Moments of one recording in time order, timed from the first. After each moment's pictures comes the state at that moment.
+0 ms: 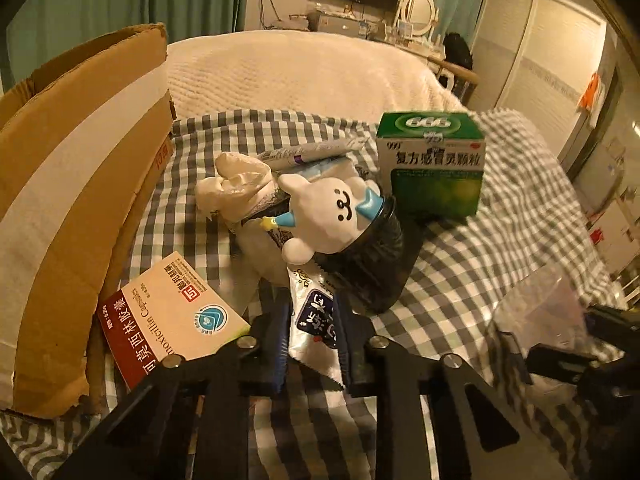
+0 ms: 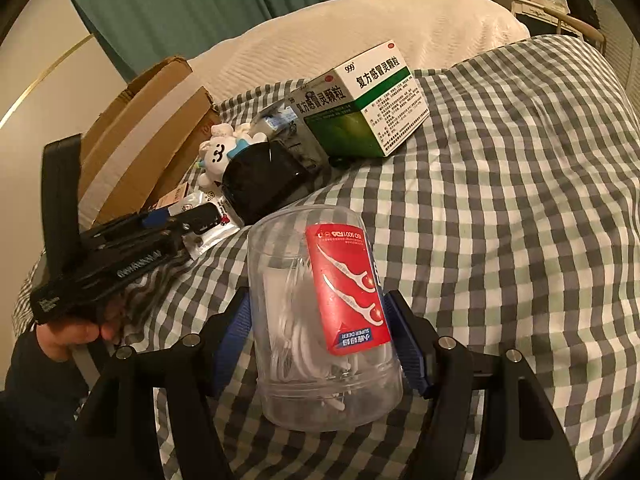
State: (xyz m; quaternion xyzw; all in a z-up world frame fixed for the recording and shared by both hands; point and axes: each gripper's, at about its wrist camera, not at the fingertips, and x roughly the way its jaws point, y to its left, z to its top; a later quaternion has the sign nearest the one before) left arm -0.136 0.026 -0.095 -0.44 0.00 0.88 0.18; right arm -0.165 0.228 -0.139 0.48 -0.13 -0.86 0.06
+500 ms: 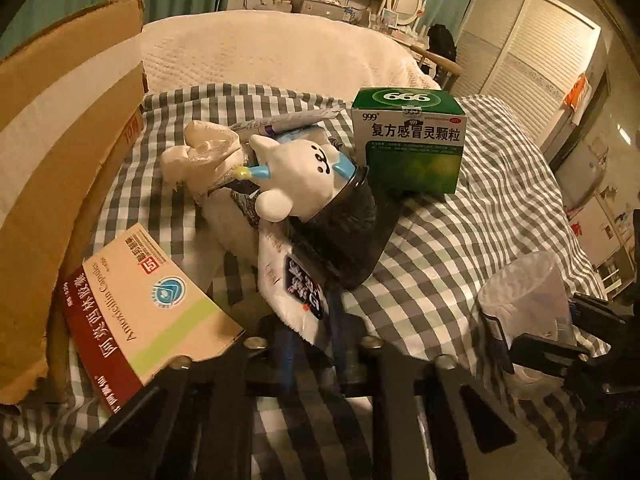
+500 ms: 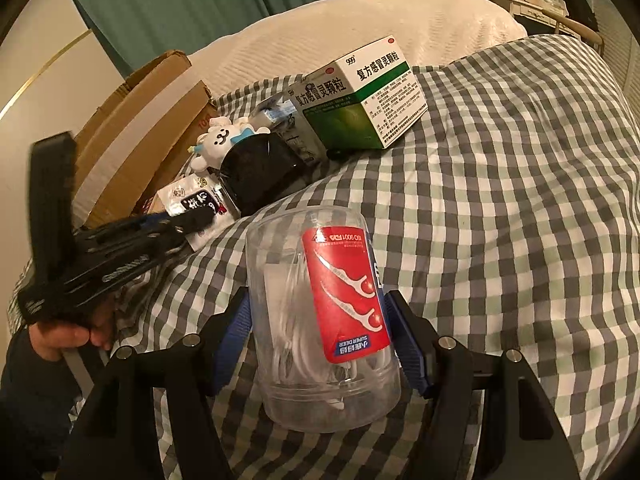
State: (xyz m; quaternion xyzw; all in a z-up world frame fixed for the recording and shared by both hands) left arm -0.133 0.034 -0.108 -0.46 -0.01 0.86 0.22; right arm -0.162 0.227 -0.138 0.48 -0.12 -0.86 0.06
